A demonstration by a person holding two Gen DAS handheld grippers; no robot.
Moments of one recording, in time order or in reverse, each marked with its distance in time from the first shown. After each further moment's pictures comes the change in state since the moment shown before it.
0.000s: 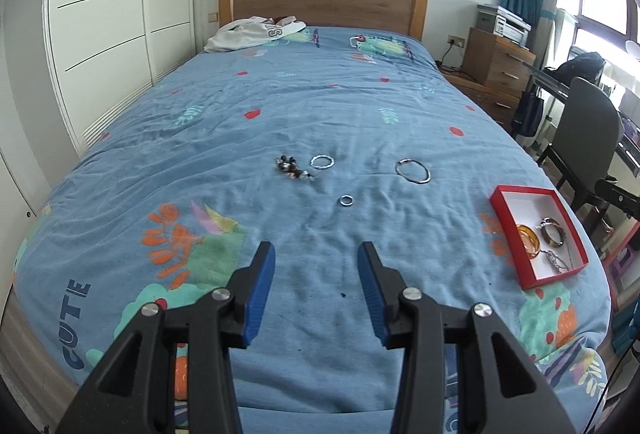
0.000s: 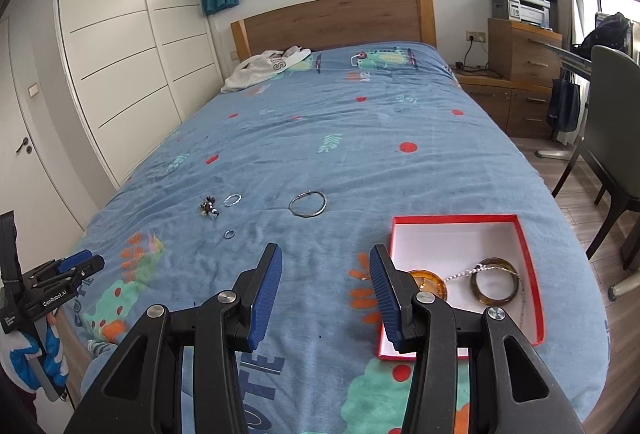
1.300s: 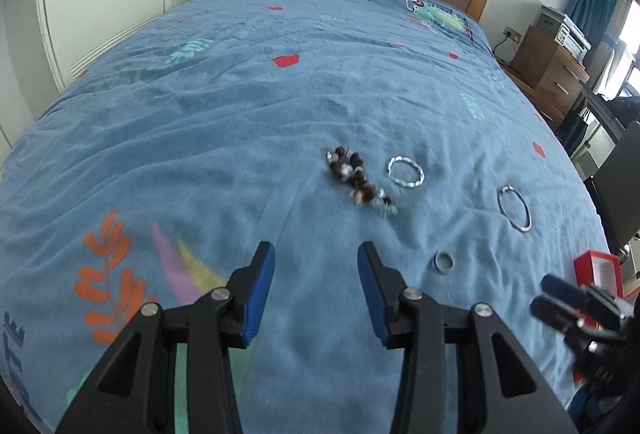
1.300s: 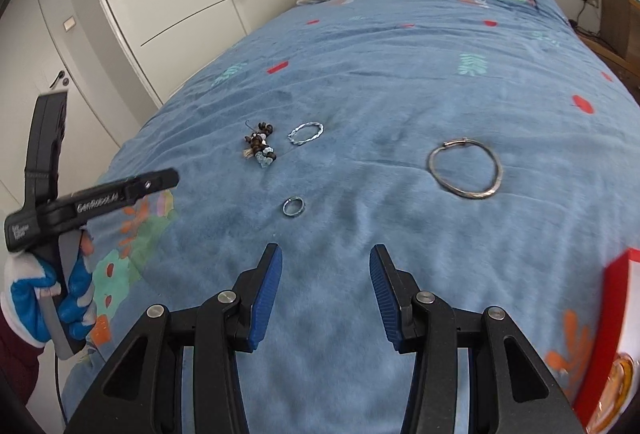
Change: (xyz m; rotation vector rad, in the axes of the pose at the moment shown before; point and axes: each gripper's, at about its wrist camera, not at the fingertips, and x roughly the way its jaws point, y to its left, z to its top) left arm 0.216 0.075 0.061 -0.173 0.176 0.006; right arm 0.246 0.103 -0.004 -0.146 0.277 0.271
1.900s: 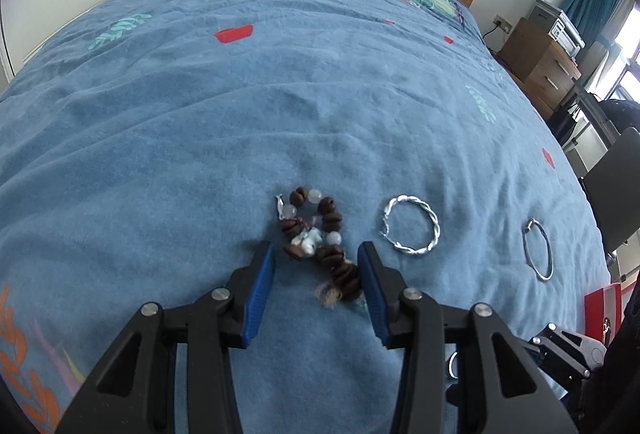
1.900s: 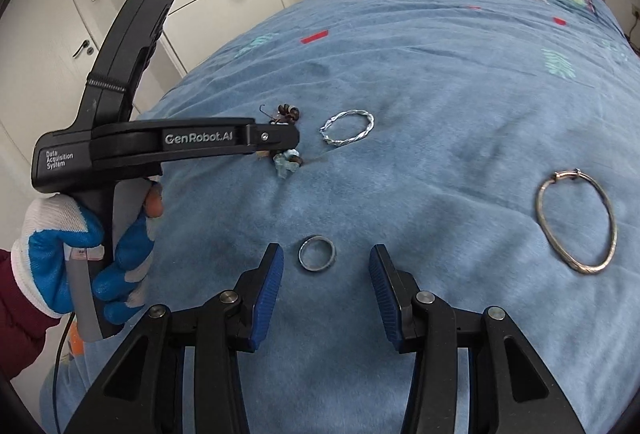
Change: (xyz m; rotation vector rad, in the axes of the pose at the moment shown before) left arm 0.105 -0.012 0.041 -0.004 0.067 -0.099; right arm 0.091 0.012 0.026 -0.112 0.058 0.117
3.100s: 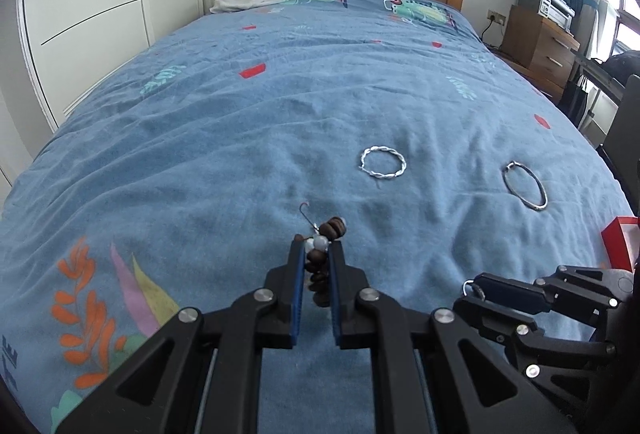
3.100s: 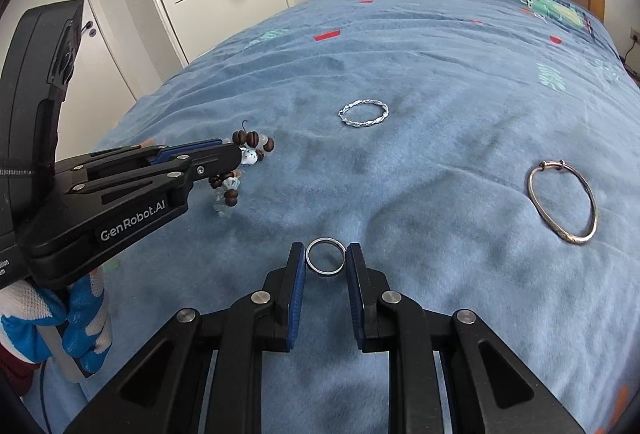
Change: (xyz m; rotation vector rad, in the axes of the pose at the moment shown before) left arm -0.076 -0.035 -0.074 0.138 -0.152 0.172; right arm -0.014 0.025 -0.017 -0.047 -0.019 -0.064
